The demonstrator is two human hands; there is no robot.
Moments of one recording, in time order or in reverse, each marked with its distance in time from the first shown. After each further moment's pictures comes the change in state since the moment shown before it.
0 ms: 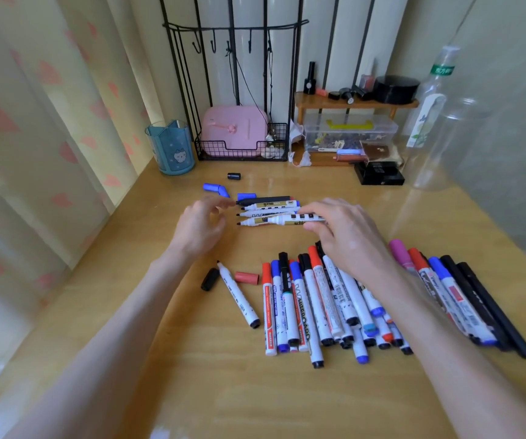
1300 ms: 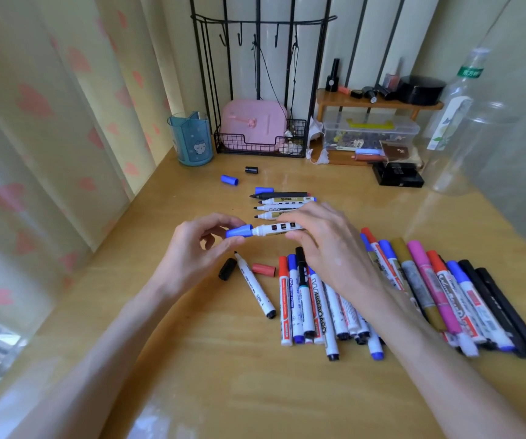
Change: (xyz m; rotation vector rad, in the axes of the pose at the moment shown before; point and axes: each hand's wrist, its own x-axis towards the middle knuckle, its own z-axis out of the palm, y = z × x) left_hand -0.085 0.013 -0.041 -0.383 0.001 0.094; right_hand -0.009 -0.040 0.030 0.095 0.066 -0.201
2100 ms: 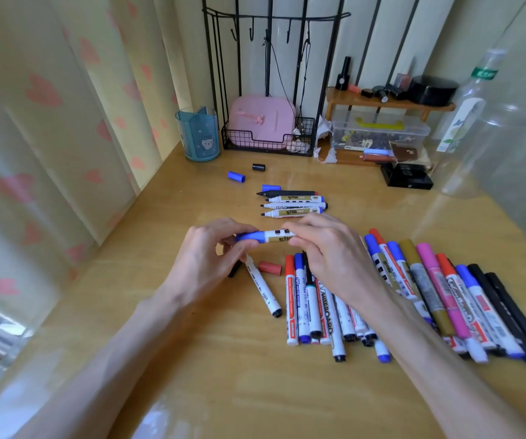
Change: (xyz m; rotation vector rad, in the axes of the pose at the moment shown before) left_hand -0.009 0.010 0.008 0.131 0.054 0.166; right_hand -0.006 -0.009 0.002 0.061 -0.010 -0.083
